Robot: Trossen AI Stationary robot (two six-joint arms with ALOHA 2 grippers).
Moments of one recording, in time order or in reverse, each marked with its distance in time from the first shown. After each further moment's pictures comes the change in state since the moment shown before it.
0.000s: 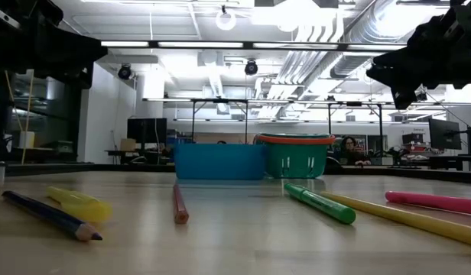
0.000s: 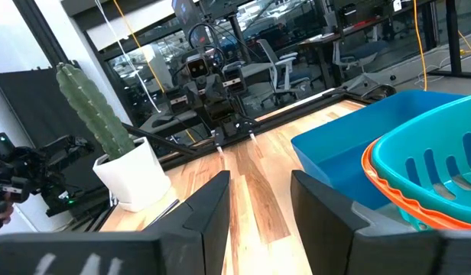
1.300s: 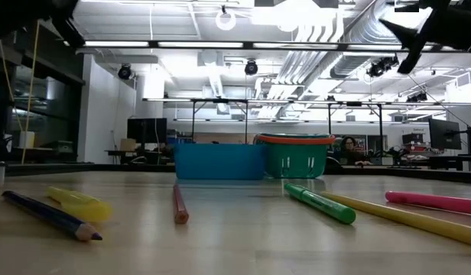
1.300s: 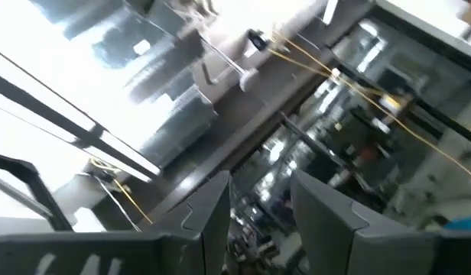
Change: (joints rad) left arm 0.000 0.000 0.000 0.687 -0.158 -0.123; right arm 0.000 0.001 0.026 0.554 0.376 0.422
